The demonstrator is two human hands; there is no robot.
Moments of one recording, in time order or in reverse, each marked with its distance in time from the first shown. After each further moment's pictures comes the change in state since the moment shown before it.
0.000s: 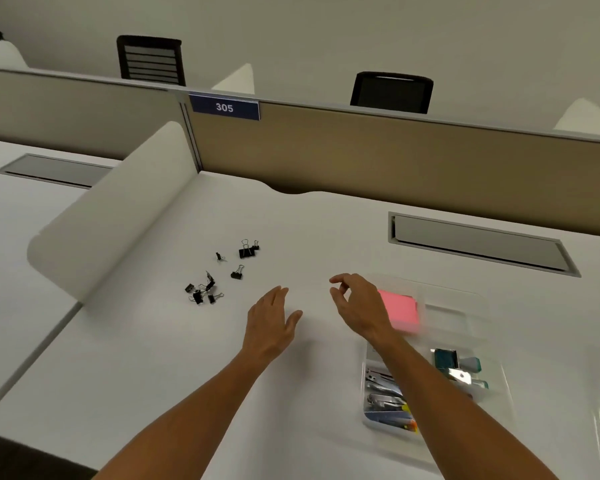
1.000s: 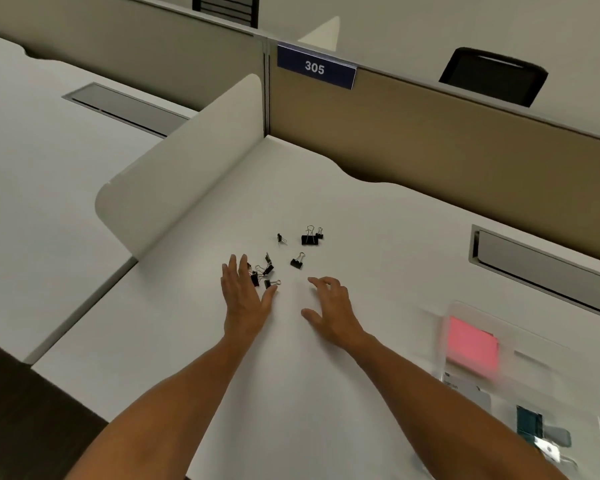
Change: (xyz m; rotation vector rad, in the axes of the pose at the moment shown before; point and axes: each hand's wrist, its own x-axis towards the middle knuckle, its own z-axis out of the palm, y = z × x) left_hand 0.015 -0.141 -0.044 -0.146 0.294 -0.400; right_hand 0.037 -0.065 0.159 -0.158 -0.427 -0.130
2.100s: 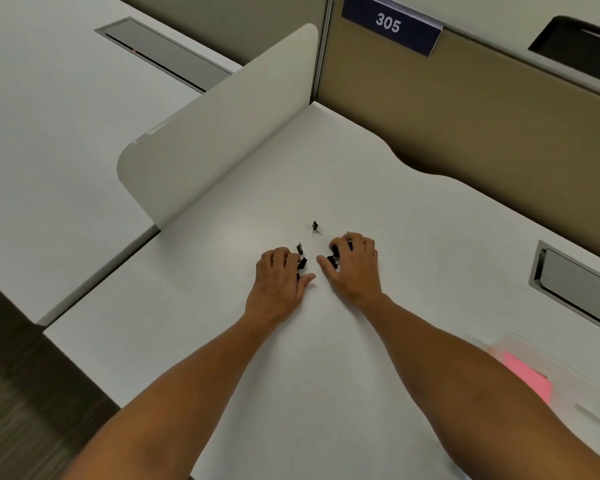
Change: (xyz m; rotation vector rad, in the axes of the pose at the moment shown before) left_hand 0.030 -0.011 0.010 0.362 -0.001 0.293; right_hand 0.109 0.000 0.017 -0.259 0.328 -0.187
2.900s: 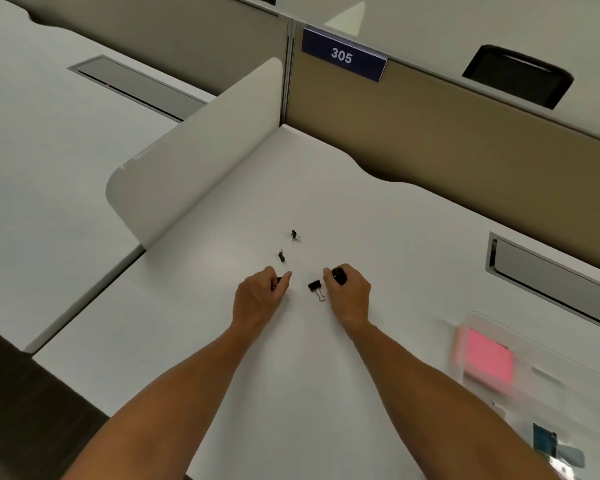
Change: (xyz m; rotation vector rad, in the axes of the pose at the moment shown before) left_hand -0.007 -0.002 -0.011 -0.364 0.054 -0.175; right_hand -0.050 -0.023 -0.039 0.565 0.079 0.597
